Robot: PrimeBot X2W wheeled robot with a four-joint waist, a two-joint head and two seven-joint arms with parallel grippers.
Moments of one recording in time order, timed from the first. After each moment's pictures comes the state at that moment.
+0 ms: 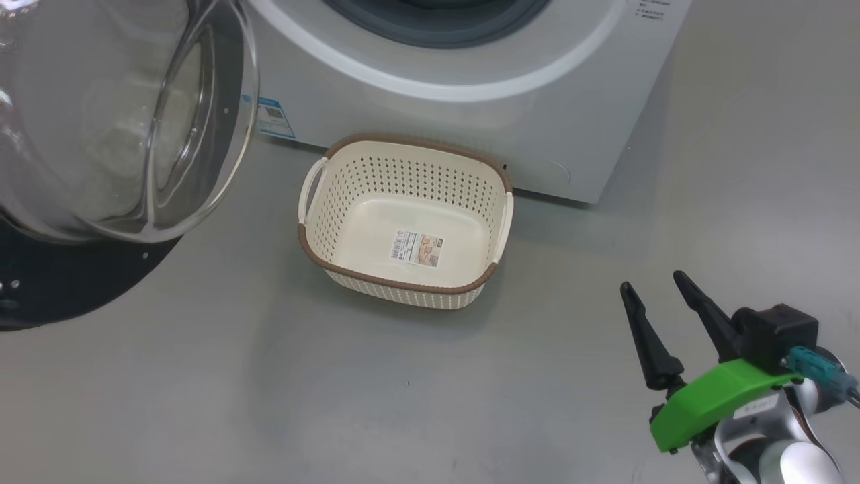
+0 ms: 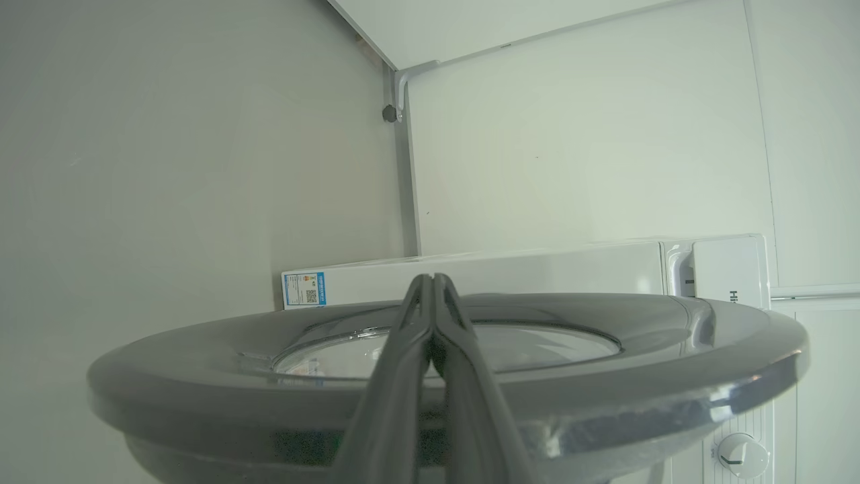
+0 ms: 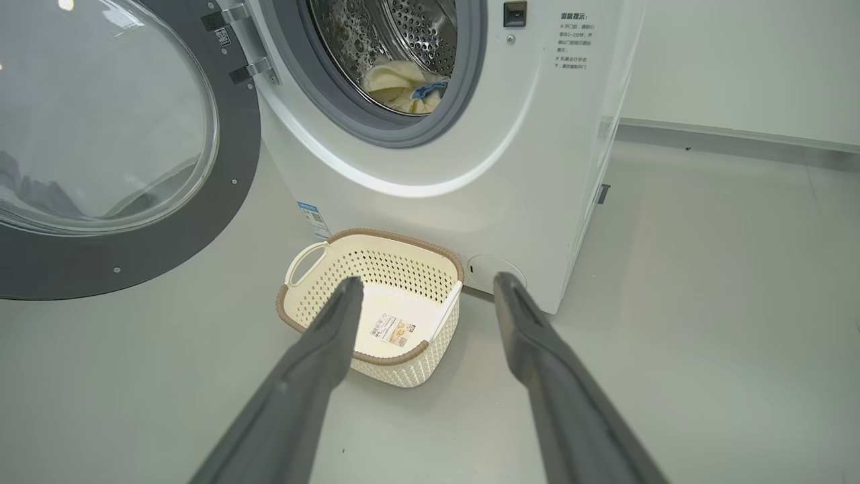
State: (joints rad) left arm -0.70 0.54 0.40 0.89 -1.53 -0.12 0.47; right arm 0.06 -0.05 0.07 -0.21 0.17 0.13 0.15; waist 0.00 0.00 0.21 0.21
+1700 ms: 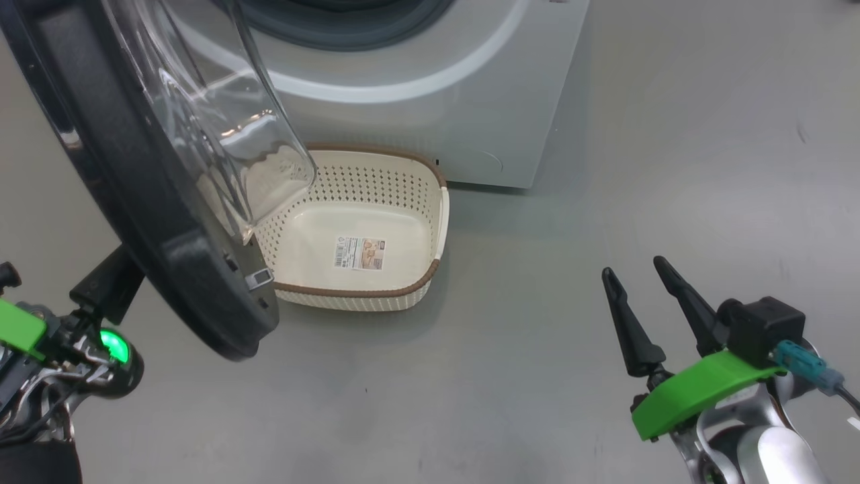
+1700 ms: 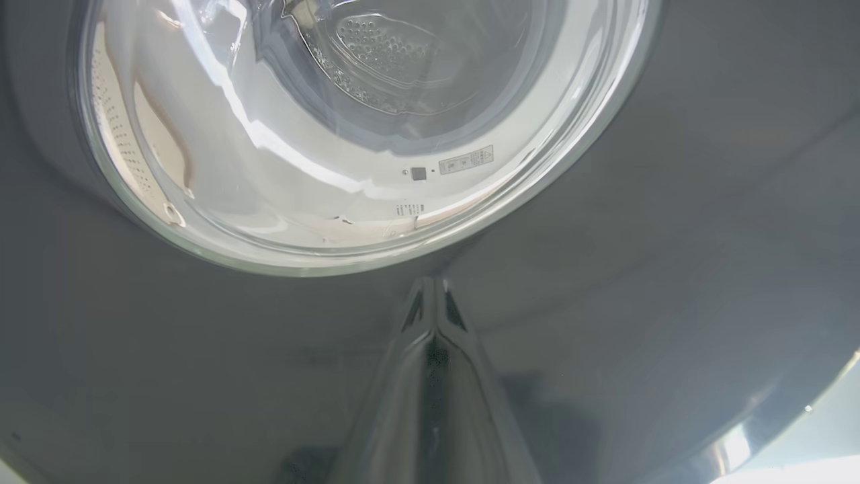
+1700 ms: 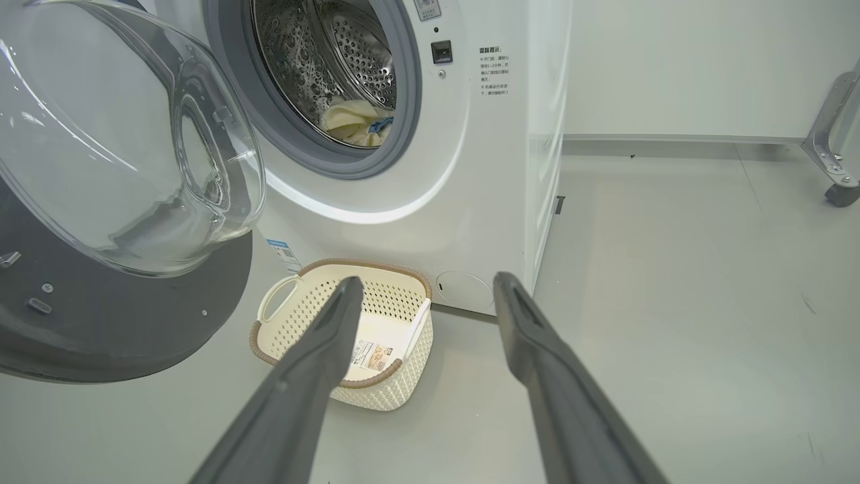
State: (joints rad) left arm -0.36 0.14 0.30 0.21 -1.62 -0.12 0.82; right arm 0.01 -0.05 0.12 -0.14 0.21 0.13 0.06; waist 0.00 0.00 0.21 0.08
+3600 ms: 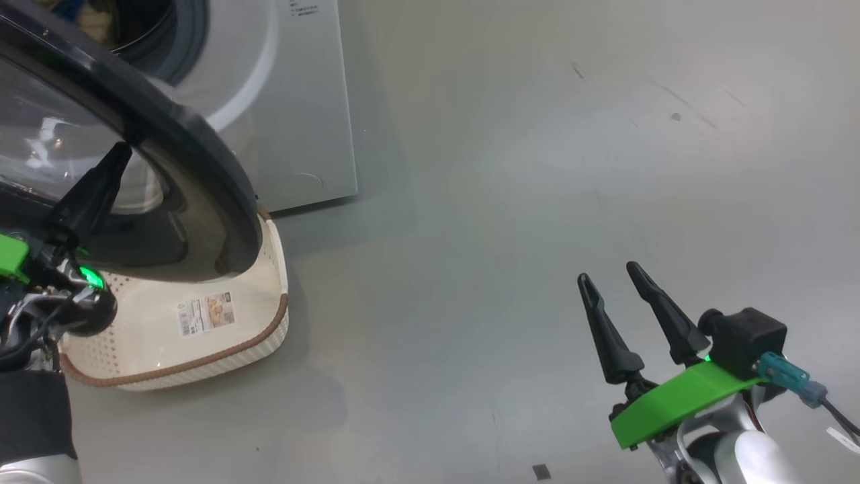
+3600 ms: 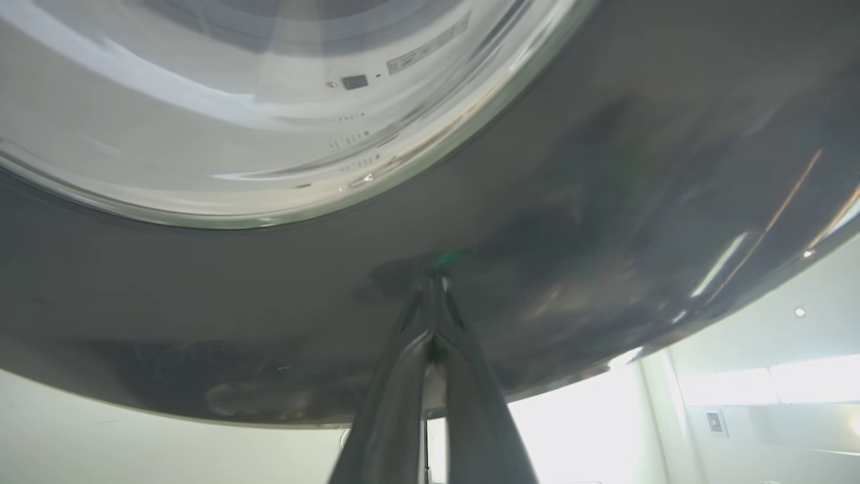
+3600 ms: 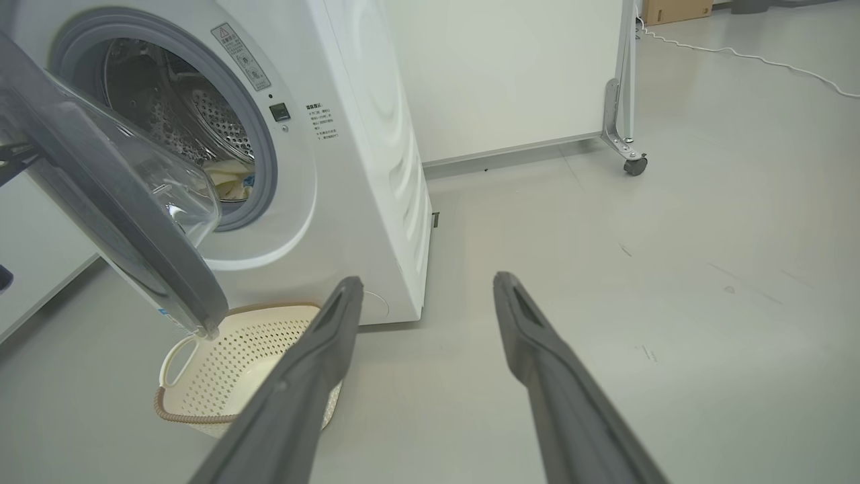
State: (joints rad) left arm -0.55 0.16 0.29 0.35 -1.52 -0.12 0.68; right arm 0.00 -0.05 0.19 -0.10 0.28 0.13 -0.03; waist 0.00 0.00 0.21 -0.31
